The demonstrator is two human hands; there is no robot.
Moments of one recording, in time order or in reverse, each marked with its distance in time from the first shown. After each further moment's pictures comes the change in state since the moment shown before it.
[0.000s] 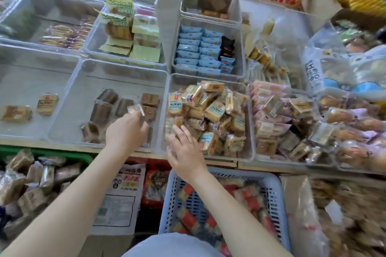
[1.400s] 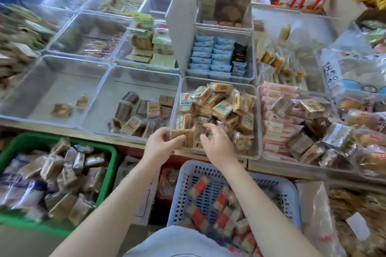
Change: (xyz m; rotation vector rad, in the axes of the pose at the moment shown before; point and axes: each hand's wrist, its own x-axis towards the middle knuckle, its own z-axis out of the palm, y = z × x) left_hand -0.087 0.065 0.008 -0.953 -0.051 -0.254; right_hand -0.034 0.032 -0.065 0.464 0.086 0.236
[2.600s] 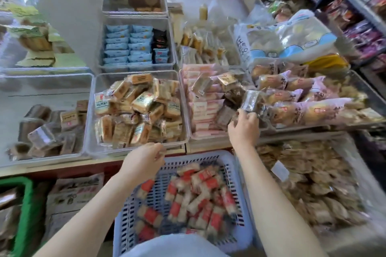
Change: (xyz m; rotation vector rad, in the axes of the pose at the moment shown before) left_hand -0.023 0.016 0.138 0.940 -0.492 0.462; right_hand -0.041 0.171 -0.181 -0.602 0.617 0.504
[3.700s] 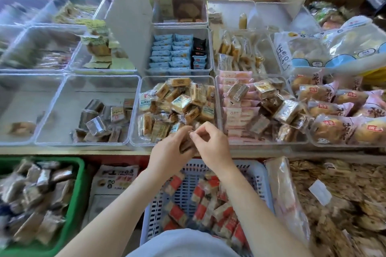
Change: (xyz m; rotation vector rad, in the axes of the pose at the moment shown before) left_hand -0.030 0.011 -0.019 -0.159 0.408 -0.032; right_hand -0.116 -0.123 -0.027 0.821 -0.399 -0.409
